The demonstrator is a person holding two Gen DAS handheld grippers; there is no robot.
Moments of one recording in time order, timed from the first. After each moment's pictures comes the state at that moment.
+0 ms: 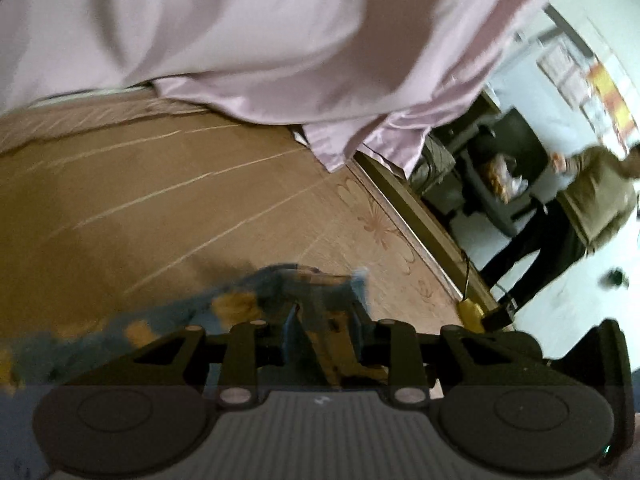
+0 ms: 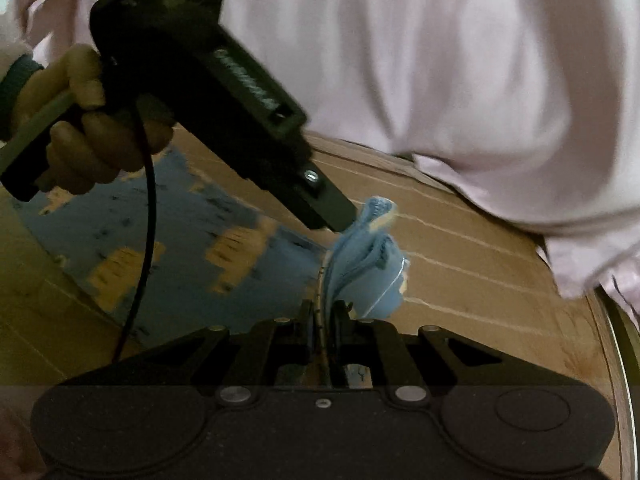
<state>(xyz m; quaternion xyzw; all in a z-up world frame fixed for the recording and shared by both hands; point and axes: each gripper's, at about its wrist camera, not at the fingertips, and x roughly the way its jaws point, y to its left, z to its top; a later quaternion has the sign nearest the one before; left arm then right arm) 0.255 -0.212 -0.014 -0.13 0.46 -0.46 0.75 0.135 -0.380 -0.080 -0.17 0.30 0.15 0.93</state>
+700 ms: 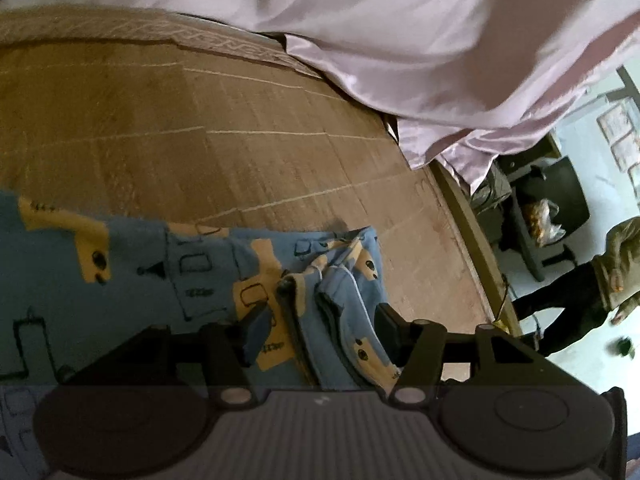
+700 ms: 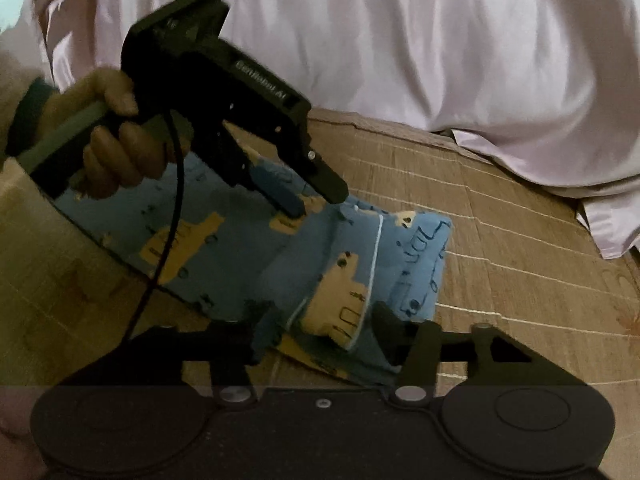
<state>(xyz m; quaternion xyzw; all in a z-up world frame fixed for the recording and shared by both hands) 0.264 -0.168 -0.073 -0.19 0.51 -0.38 0.75 0.108 -0.363 -0.115 -0.13 0.31 0.17 0.93</state>
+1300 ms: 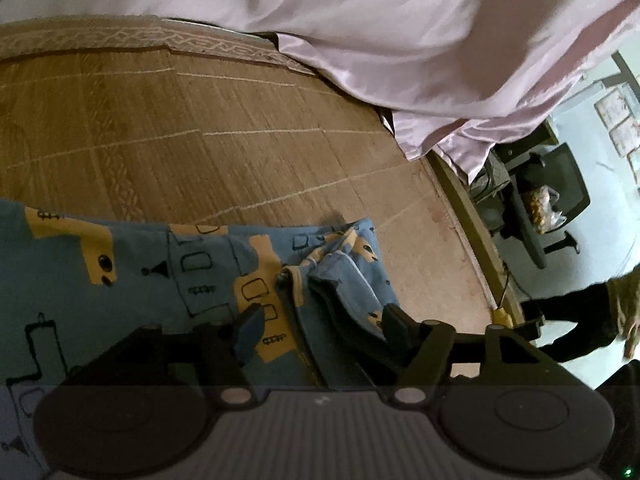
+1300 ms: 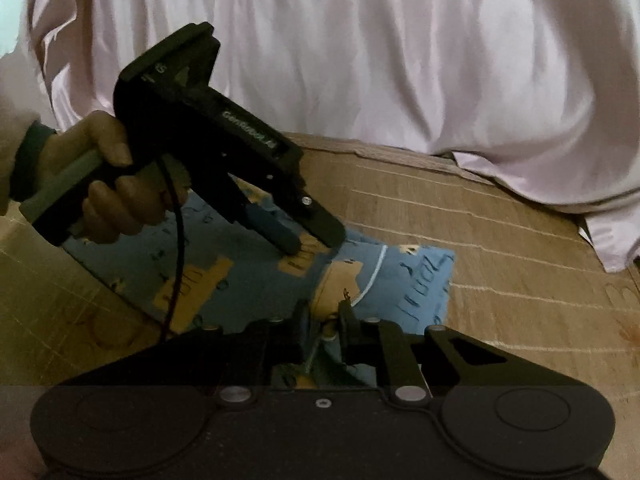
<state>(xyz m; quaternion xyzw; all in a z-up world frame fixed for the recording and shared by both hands) 0.261 -0.159 -0.070 -0.18 0.51 -0.39 0.74 0.115 -0.358 -0.095 -0.10 0.29 0.18 0.94</state>
